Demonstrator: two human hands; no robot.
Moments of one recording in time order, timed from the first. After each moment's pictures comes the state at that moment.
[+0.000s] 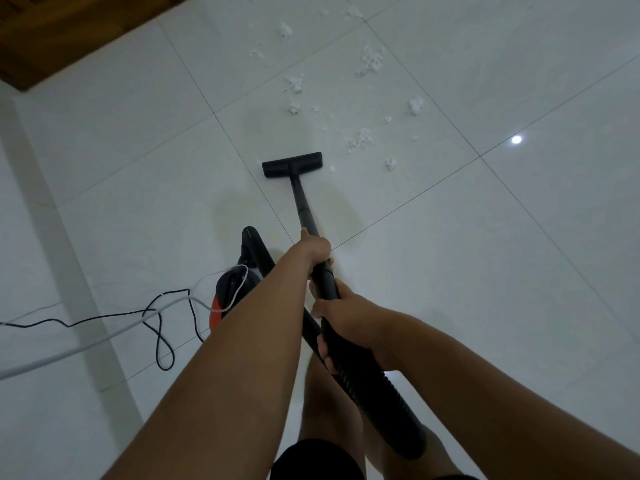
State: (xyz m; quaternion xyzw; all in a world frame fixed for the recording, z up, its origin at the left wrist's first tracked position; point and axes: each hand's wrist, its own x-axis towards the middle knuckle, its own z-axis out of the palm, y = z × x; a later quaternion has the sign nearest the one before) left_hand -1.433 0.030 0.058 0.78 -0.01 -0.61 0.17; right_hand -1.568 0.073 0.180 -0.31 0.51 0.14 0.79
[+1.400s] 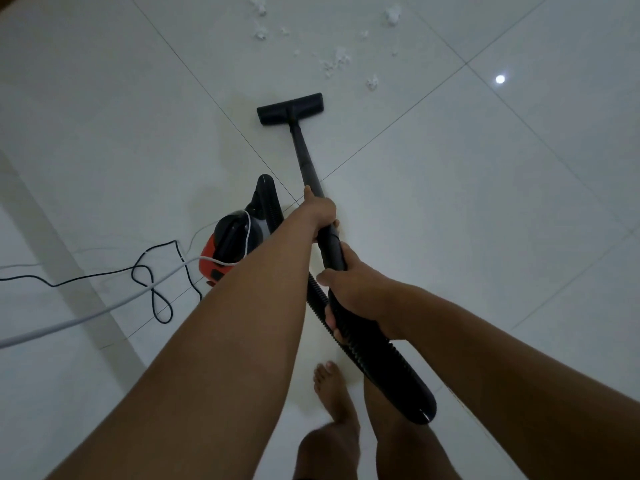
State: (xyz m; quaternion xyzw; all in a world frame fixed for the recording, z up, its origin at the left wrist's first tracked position) left_hand -1.503 0.142 0.020 0.77 -0.06 -0.61 0.17; right_hand -1.628 0.213 0.127 -0.30 0.55 0.11 0.77
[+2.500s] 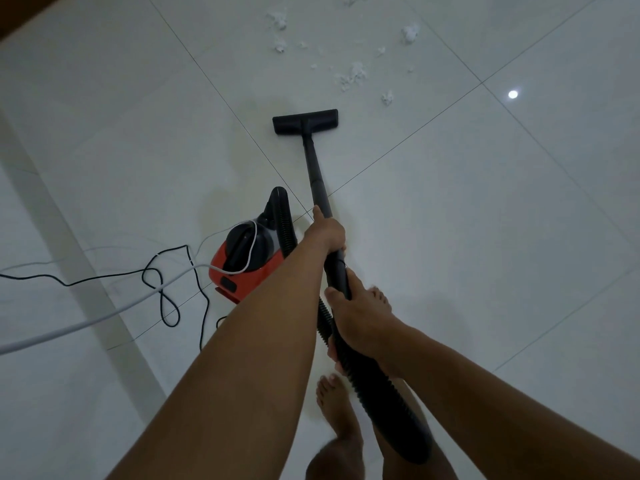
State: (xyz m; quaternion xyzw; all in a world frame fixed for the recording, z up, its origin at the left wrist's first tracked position) left_hand -1.496 0.150 0.003 0.81 -0.16 -0.54 0.16; right_hand -1.614 0.230 0.127 -0.37 0.60 0.11 0.71
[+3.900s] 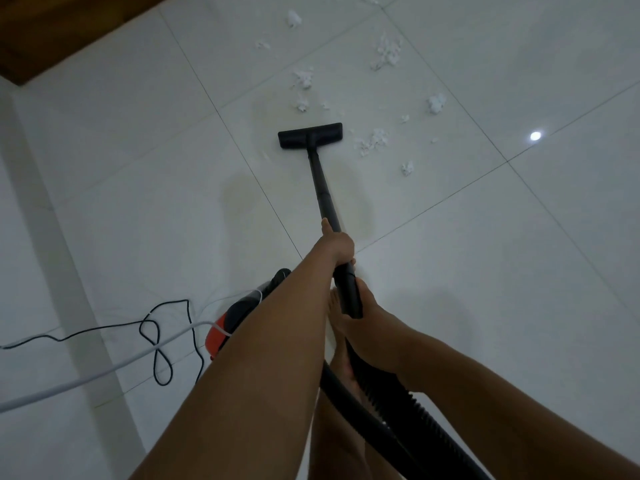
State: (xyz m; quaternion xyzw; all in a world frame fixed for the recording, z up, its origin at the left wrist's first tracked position) left_hand -1.423 -0.038 0.002 0.80 -0.11 -0.55 0.20; right_hand -1.555 0.022 0.119 -0.43 0.53 0.16 0.71
